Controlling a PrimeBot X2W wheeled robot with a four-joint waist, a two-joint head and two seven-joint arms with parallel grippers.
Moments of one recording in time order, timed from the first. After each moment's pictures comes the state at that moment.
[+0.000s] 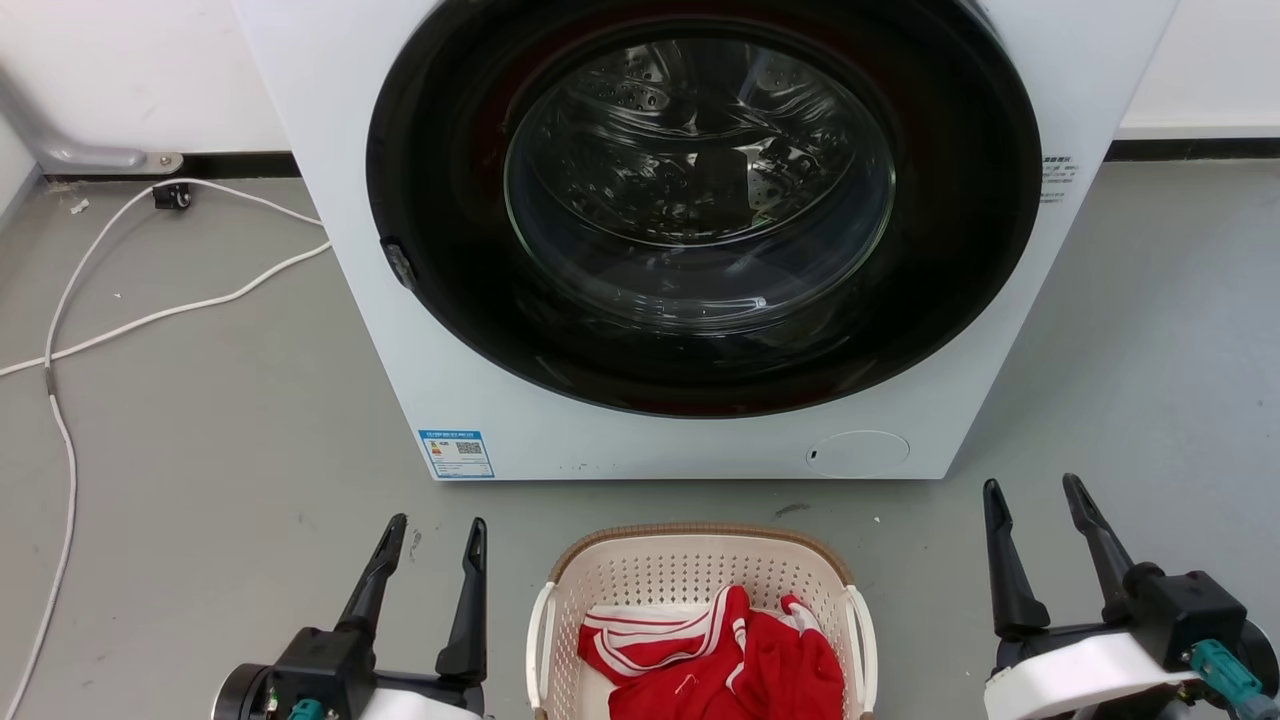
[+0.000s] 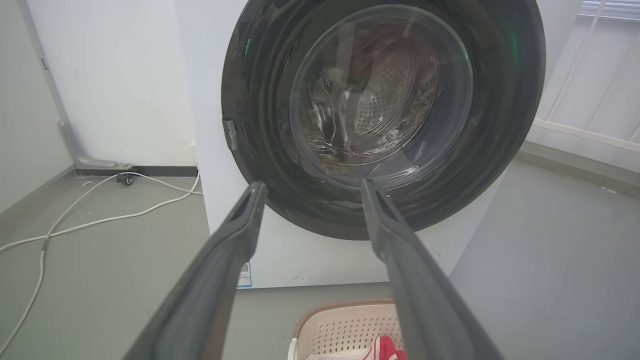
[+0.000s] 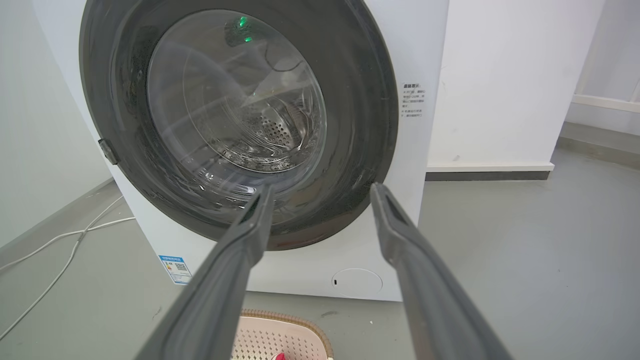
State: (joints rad) left arm 0.09 0.05 -0.09 0.04 -0.14 -0.10 -0.26; right arm 0.02 -0.05 0.00 0.12 0.11 0.13 -0.26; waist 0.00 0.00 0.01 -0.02
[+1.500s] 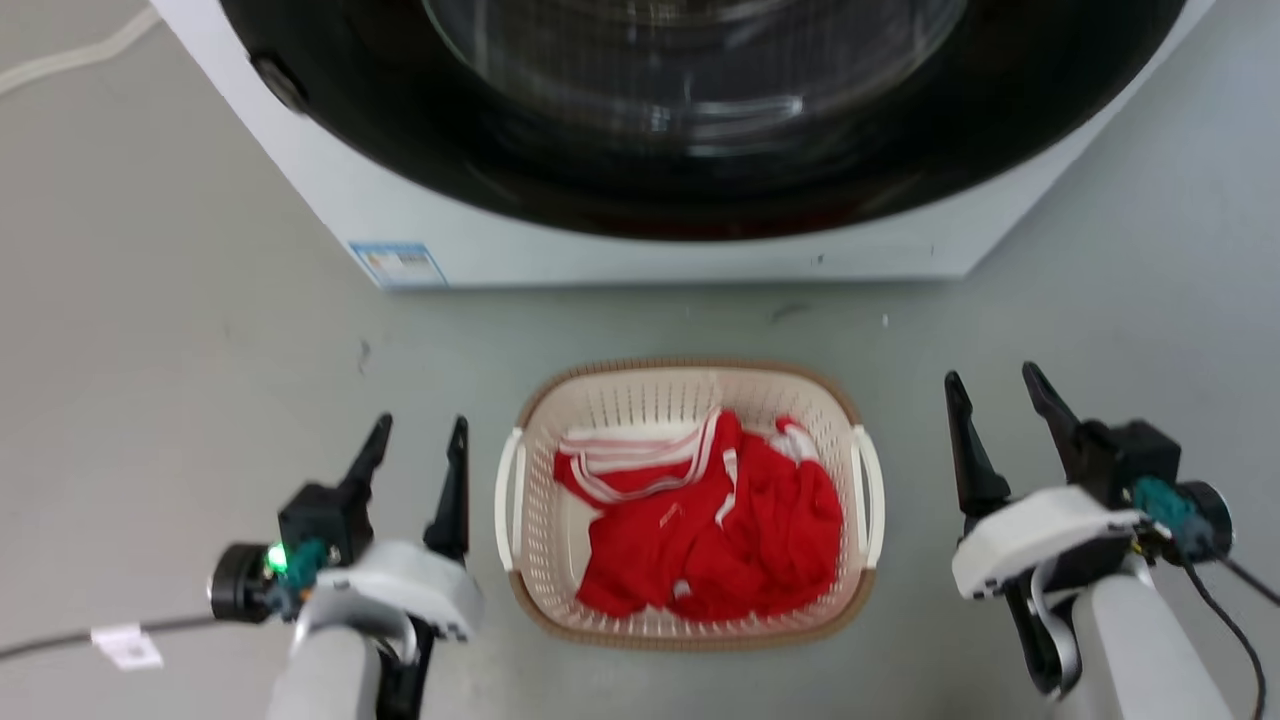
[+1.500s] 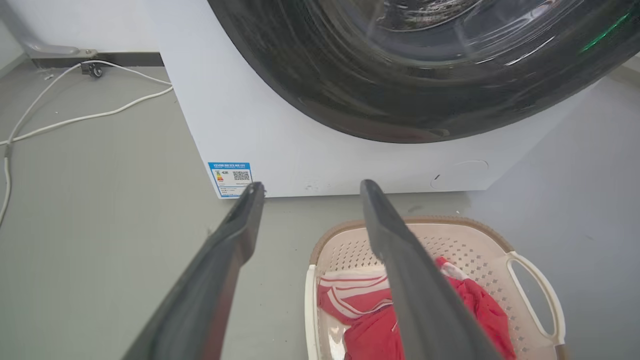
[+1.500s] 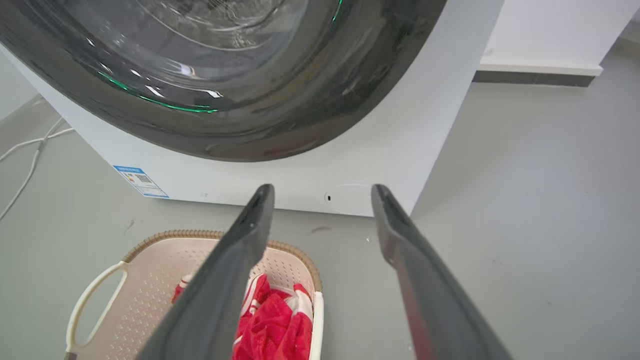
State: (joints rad) left arm -0.21 0.06 -0.05 0.36 -0.12 -0.11 -0.26; right arm -0.26 -0.05 0.01 0.37 0.05 0.13 -0.22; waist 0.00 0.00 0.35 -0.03
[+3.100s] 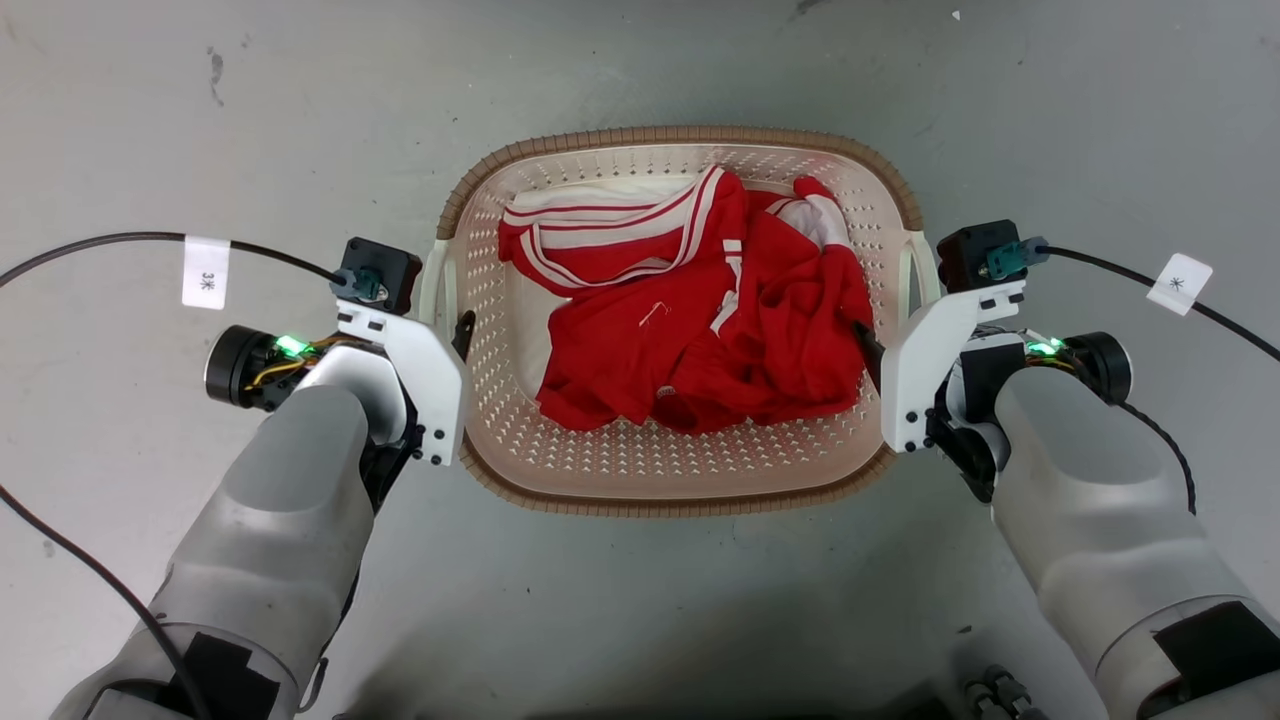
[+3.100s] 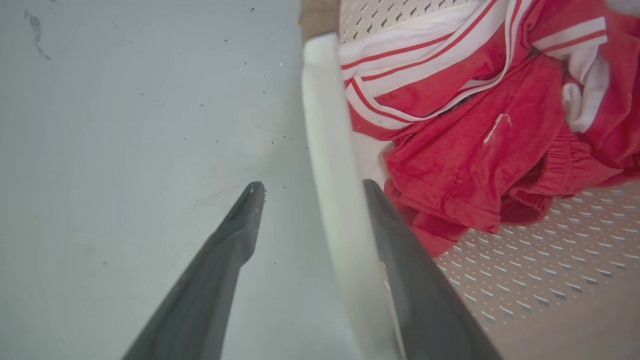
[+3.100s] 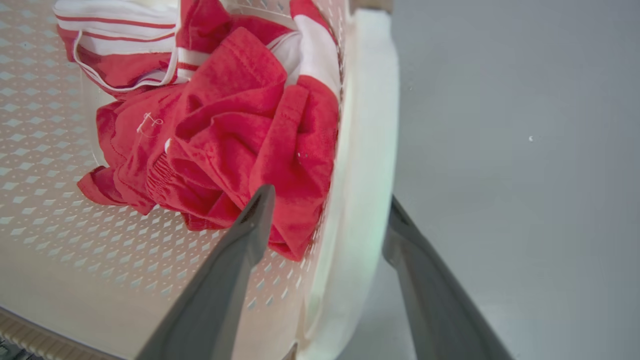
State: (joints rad) left arm -0.91 0.21 -0.54 1.14 -0.40 -0.13 -0.02; right arm -0.93 -0.05 0.35 1.24 0.33 0.13 0.08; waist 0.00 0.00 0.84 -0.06
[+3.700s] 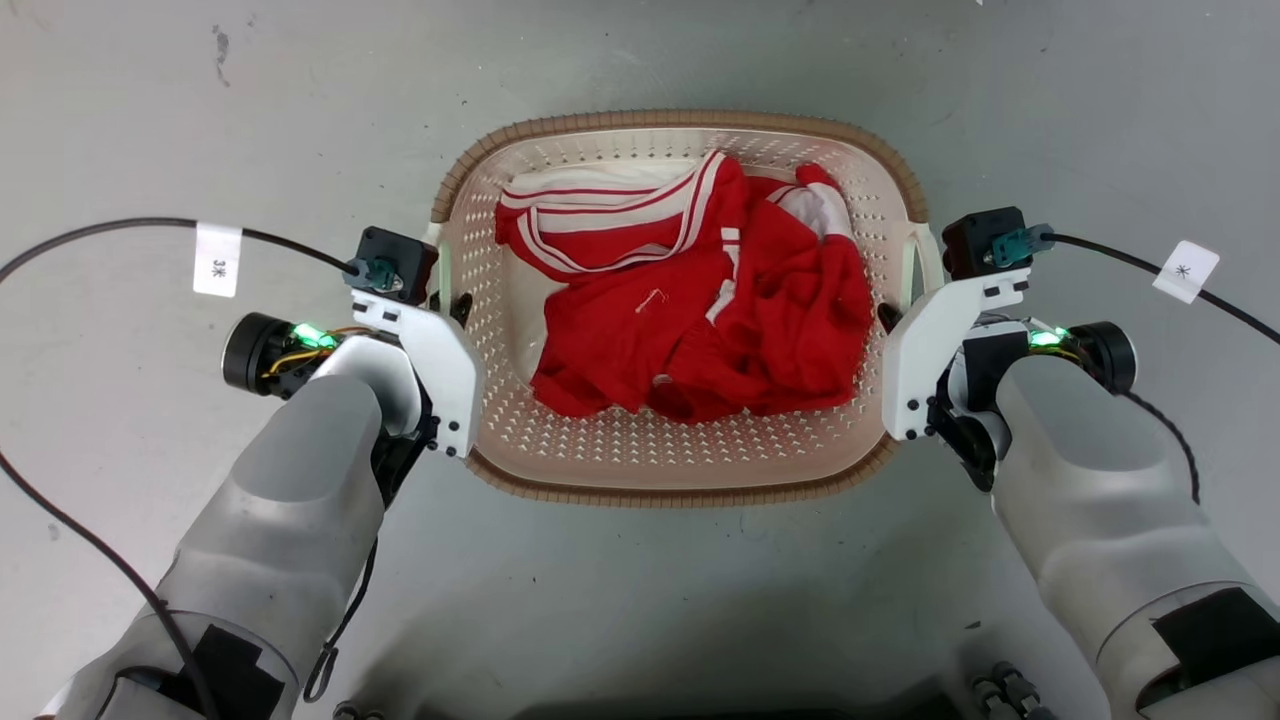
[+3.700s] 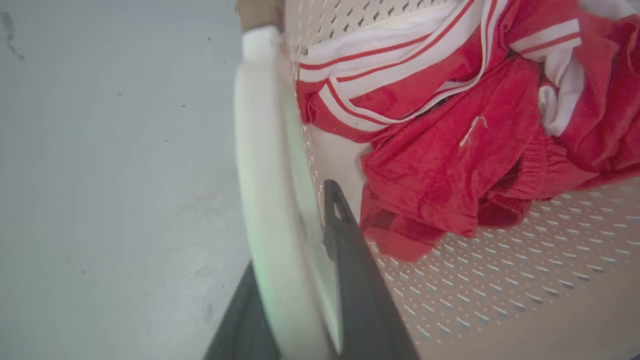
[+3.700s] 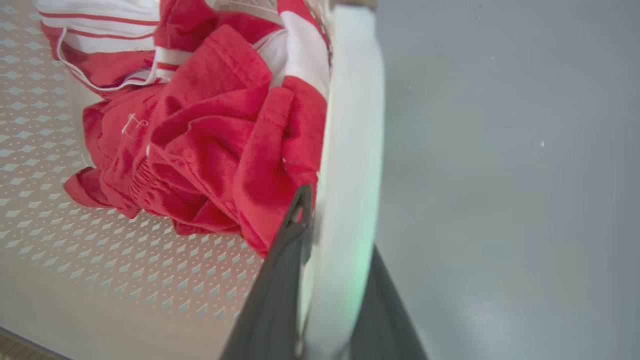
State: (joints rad) left arm -0.93 0.22 -0.69 1.12 -0.54 -0.13 -0.03; right arm -0.97 -0.05 0.38 1.28 0.36 0.13 0.06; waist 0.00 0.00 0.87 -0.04
